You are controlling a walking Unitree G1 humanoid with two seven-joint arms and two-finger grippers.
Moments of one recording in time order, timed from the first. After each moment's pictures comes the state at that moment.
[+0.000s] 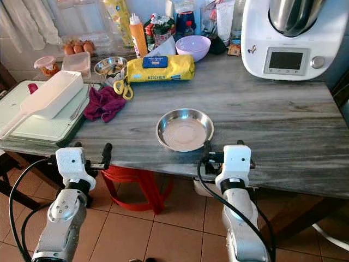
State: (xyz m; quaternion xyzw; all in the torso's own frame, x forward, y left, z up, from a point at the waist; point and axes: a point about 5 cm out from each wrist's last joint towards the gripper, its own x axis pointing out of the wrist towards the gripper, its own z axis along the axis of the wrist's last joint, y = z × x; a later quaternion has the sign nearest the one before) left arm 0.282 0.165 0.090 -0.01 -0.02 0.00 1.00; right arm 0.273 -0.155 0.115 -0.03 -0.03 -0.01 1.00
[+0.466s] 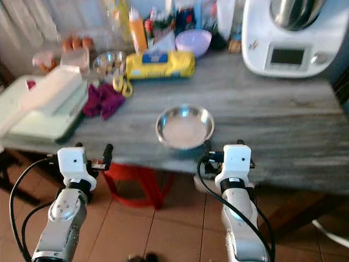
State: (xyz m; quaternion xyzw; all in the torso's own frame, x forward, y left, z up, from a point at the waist) left arm 0.282 0.163 0.090 0.00 -0.02 0.00 1.00; right arm 0.273 -0.153 0.116 -0.02 -0.03 -0.01 1.00
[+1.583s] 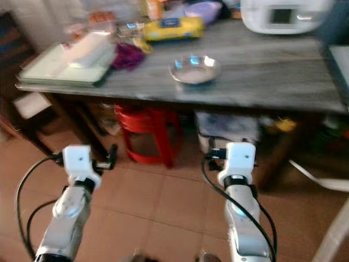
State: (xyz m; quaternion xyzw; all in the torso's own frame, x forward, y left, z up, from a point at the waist) left arm 0.287 0.152 0.090 0.00 -0.01 -0.02 1.00; right arm 0.276 -0.162 0.112 -0.02 -0.02 -0.03 1.00
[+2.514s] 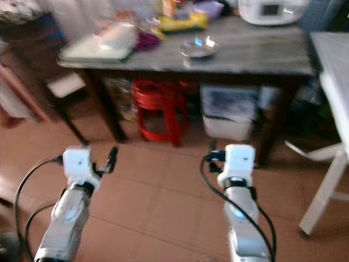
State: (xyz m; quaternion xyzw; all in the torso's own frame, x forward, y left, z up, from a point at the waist) left arm 0.284 0.152 0.090 0.00 -0.02 -0.04 1.00; right arm 0.276 -0.164 0.106 -0.03 -0.02 -0.05 1.00
